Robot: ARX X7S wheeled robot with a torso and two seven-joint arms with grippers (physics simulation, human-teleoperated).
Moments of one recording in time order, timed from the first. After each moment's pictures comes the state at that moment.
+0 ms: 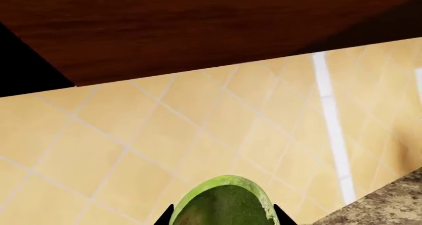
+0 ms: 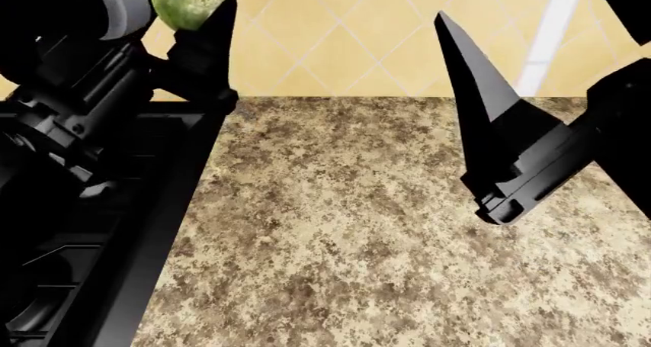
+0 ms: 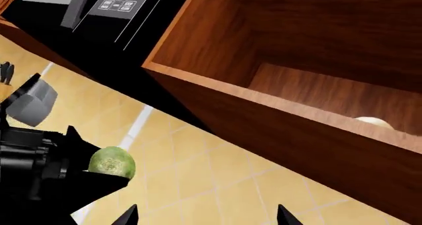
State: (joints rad) left arm -1.02 -0.57 0.13 0.58 -0.96 -0.98 -0.21; right arm 0.83 0.91 -0.05 -0.83 1.04 0.54 0.05
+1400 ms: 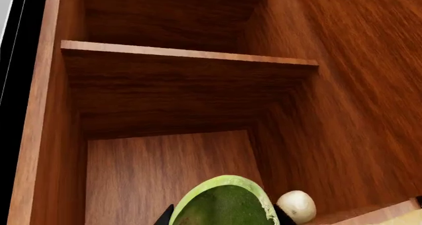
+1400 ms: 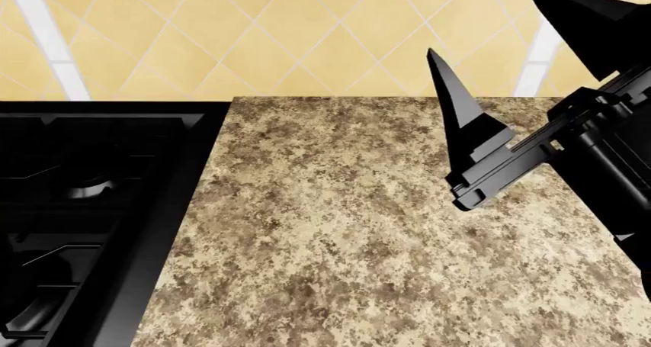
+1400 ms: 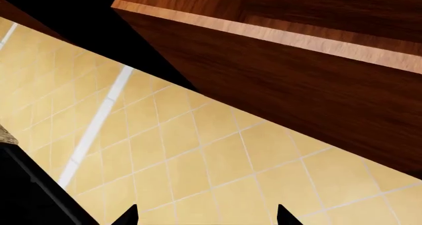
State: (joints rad) left arm -1.66 -0.40 0.14 0.47 -1.16 -1.03 -0.49; right arm 0.75 0.89 -0.13 -0.78 0.91 0.55 0.09
